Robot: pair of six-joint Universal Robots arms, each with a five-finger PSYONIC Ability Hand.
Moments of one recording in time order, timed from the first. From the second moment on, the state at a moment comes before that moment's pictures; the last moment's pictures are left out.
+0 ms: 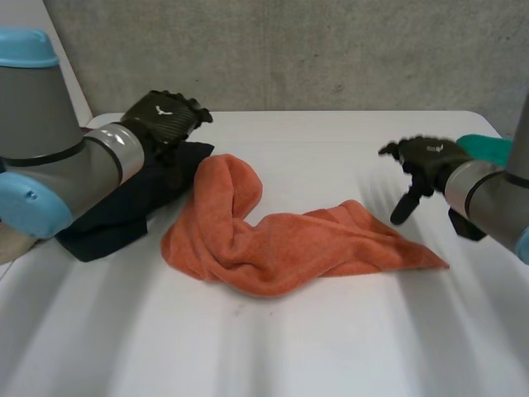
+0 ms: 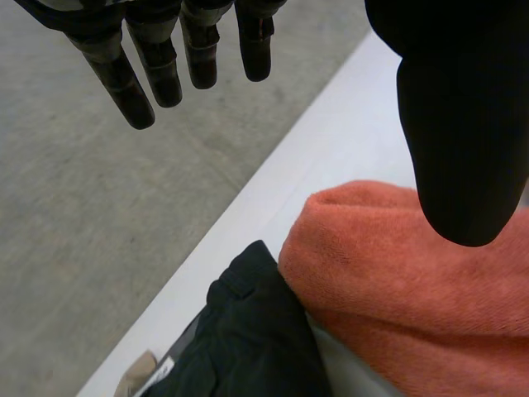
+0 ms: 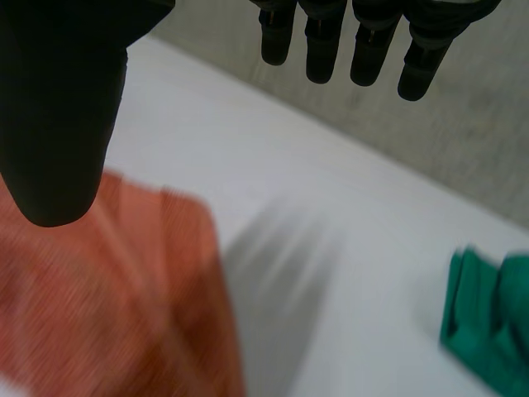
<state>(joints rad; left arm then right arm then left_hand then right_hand) 4.35 -2.15 -0.97 2.88 -1.34 3.70 1.85 -1.11 1.25 0.28 1.47 2.92 0.21 0.20 0.21 0.20 0.05 0.22 0.21 0.21 0.21 0.05</state>
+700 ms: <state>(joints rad) 4.29 -2.68 -0.45 2.82 -1.33 4.12 1.96 -1.00 1.41 -0.06 1.64 2.69 1.14 1.19 1.18 1.19 0.96 1.12 1.17 1.18 1.19 0.99</state>
